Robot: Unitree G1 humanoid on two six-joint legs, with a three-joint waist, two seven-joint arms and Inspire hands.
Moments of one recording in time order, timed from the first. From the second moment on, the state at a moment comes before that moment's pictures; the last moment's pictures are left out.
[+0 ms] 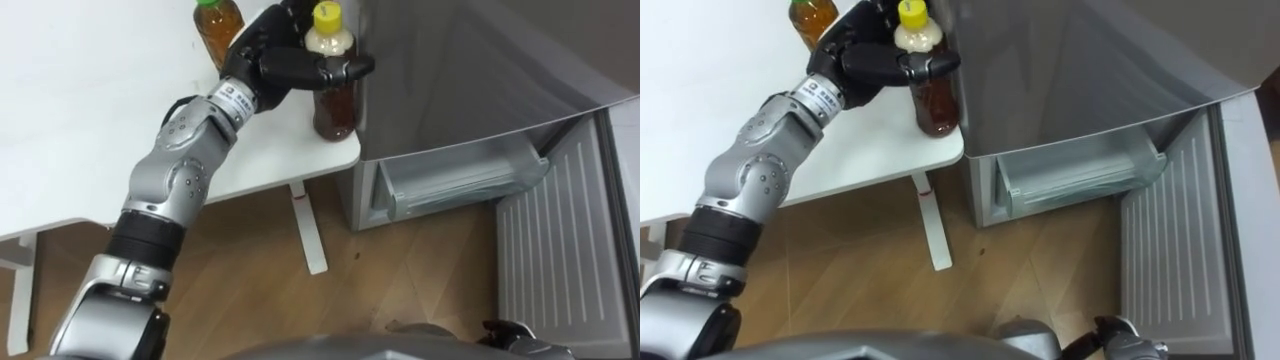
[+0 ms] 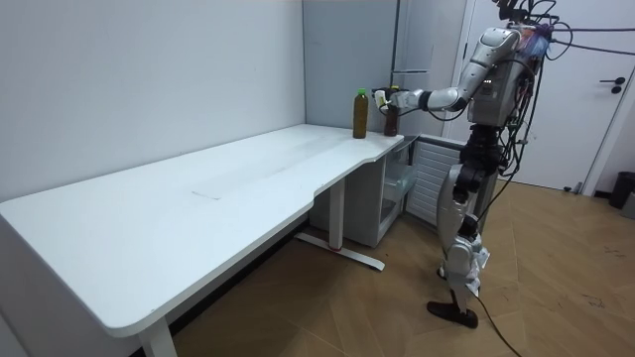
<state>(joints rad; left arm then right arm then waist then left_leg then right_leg) -0.32 0.25 -0.18 0.23 -0.67 0.16 -0.29 0.01 -0.26 0.10 1.25 -0.16 0.15 0.01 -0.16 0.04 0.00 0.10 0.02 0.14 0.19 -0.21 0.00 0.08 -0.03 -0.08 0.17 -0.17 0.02</state>
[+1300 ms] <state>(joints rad) -0.31 0.29 -0.29 0.24 -0.67 0.16 -0.27 0.00 -0.27 0.17 1.24 -0.14 0.15 0.04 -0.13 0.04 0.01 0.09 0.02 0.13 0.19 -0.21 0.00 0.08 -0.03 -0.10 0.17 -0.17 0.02</state>
